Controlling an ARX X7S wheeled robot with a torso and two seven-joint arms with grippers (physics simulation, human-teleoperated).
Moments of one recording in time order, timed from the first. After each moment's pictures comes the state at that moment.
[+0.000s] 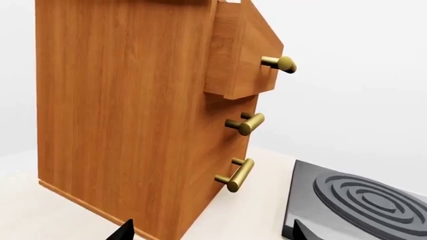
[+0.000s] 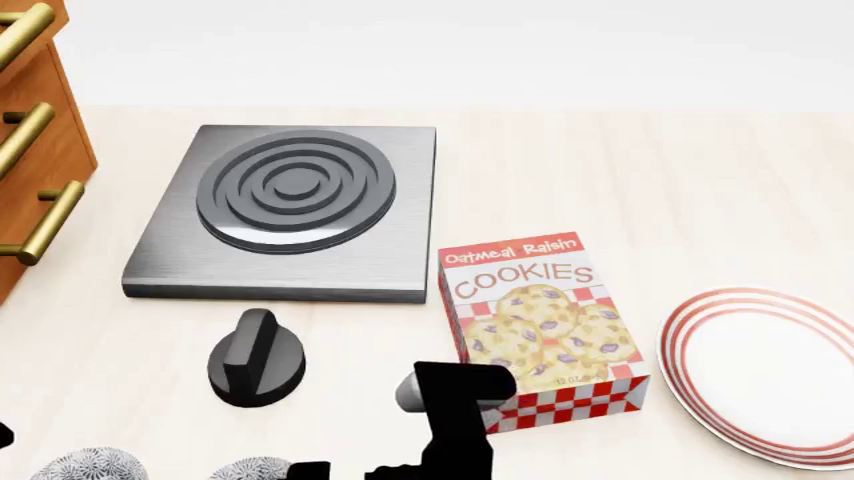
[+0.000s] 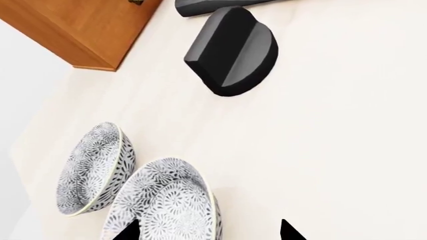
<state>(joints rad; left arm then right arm) -0.12 -0.26 -0.18 0.11 -0.38 -0.11 -0.28 0.65 0.20 -0.34 0.18 1.03 1.07 0.03</state>
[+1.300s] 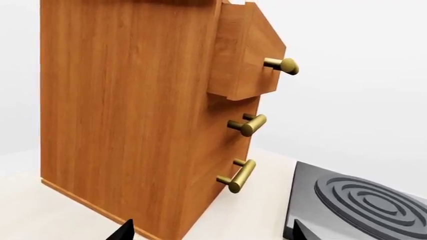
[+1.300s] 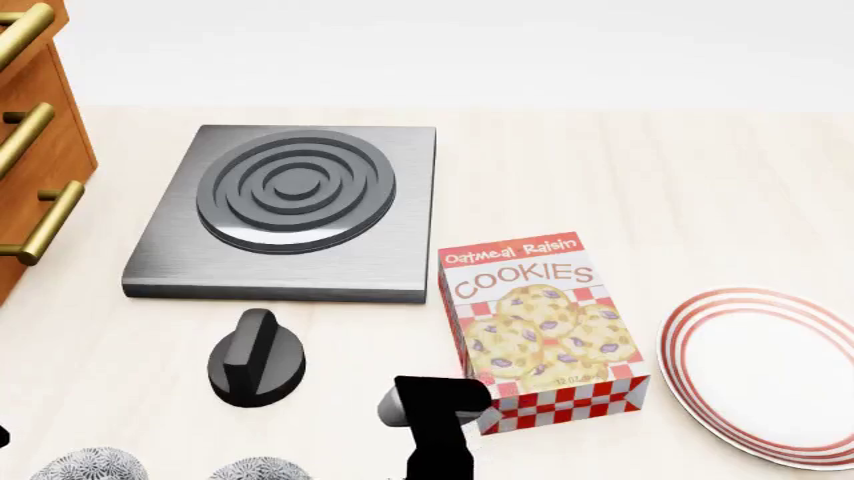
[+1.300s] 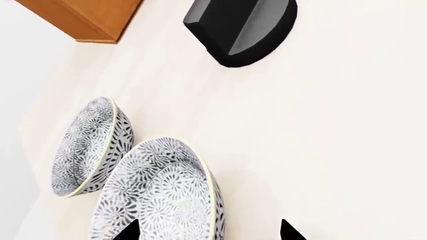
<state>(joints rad) -0.11 -0.28 -0.17 0.11 -0.40 -0.10 -0.29 0.71 0.19 -0.45 0.35 1.00 1.04 -0.09</state>
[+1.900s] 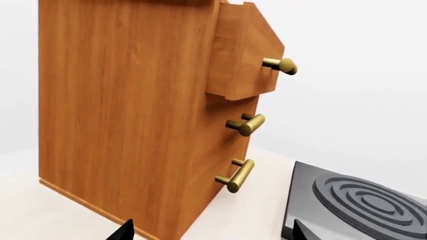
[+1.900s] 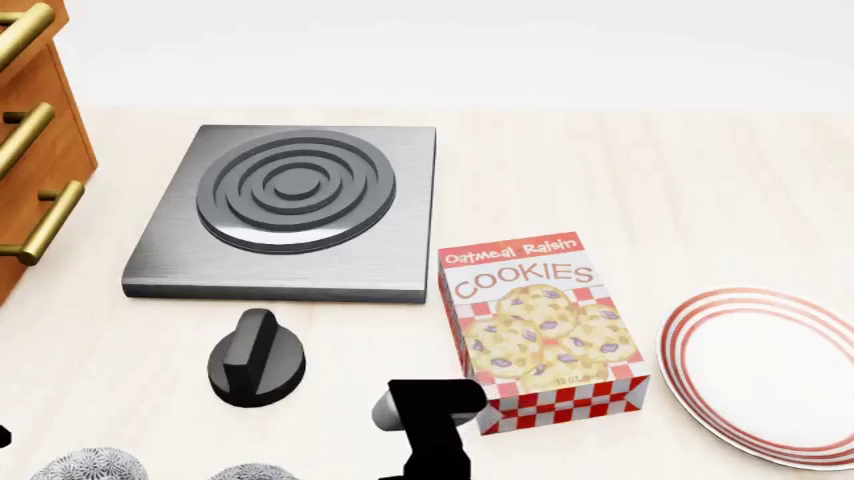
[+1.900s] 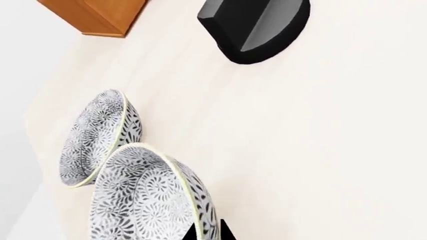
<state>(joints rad) -0.11 -0.28 -0.17 0.11 -0.41 -0.10 -0.30 0.70 0.21 -0.47 0.30 1.02 1.05 -0.09</state>
